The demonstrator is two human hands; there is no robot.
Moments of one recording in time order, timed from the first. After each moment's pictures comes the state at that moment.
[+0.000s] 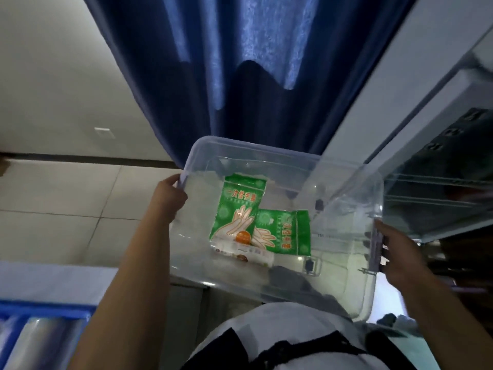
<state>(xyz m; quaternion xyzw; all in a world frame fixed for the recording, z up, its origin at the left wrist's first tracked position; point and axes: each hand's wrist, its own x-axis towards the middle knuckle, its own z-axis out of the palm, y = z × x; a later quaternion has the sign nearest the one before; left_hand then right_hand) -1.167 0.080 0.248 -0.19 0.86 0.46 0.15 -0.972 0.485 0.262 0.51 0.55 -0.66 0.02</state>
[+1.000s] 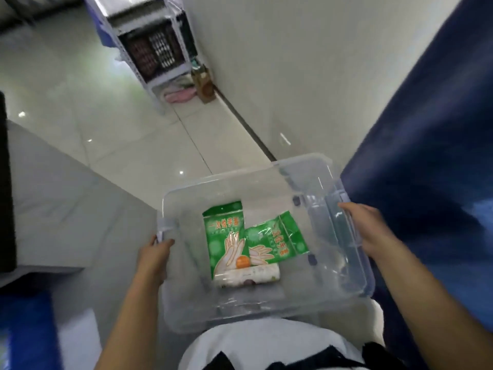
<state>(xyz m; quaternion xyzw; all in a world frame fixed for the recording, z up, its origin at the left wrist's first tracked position) -1.293 -0.243 0.183 -0.70 0.47 0.52 -0.11 -1.623 0.019 0.223 0.11 0.78 -0.51 0.35</state>
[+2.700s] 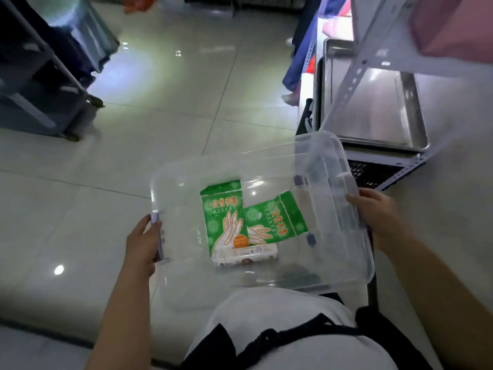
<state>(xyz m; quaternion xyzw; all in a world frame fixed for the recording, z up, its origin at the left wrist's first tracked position) -1.287 -1.166 0.211 -0.78 0.20 0.46 -0.38 -1.746 -1.178 0.262 -0.25 0.74 -0.40 0.48</state>
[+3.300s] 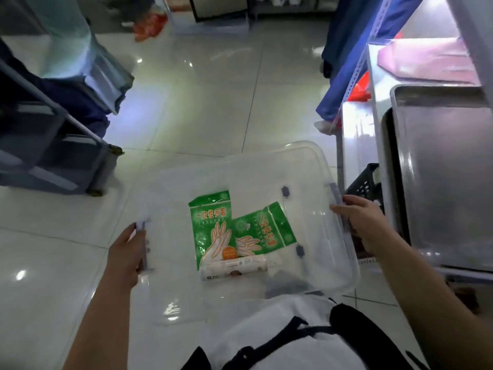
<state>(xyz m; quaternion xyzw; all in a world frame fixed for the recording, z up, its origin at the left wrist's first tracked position) -1.160 -1.599 0.243 -0.81 0.23 0.42 -0.34 -1.623 -1.617 0.237 -0.26 0.72 -0.34 0.54</state>
